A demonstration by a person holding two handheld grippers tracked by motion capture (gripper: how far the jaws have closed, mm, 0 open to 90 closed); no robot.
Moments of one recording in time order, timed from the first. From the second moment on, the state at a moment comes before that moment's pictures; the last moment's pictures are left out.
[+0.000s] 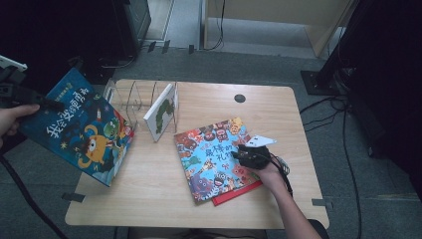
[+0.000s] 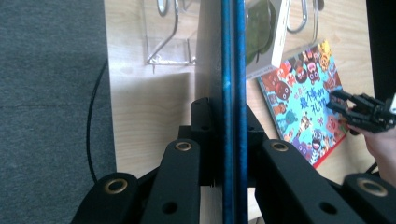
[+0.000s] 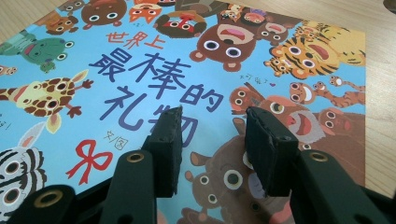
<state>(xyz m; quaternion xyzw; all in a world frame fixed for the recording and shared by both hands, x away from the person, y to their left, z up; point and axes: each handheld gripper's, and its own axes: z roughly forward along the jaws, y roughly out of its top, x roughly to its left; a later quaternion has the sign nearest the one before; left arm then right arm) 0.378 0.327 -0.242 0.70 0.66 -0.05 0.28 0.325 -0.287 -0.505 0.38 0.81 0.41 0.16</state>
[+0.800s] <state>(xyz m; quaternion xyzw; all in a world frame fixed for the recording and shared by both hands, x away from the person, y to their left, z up) 0.406 0.325 -0.232 0.68 0.67 -0.01 0.29 0.324 -0.287 -0.505 0.38 0.82 0.41 0.17</state>
